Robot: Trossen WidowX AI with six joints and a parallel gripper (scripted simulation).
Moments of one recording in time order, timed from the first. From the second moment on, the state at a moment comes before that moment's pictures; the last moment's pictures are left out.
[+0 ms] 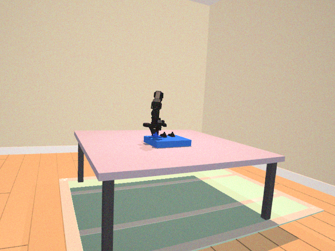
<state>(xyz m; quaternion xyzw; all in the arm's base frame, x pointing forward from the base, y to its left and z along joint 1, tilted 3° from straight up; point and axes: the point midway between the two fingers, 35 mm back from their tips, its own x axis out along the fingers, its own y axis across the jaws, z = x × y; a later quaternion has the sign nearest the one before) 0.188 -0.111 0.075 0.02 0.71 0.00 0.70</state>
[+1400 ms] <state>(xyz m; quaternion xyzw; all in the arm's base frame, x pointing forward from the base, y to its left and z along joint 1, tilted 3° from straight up) 0.138 -0.114 0.182 0.02 0.70 0.00 0.71</state>
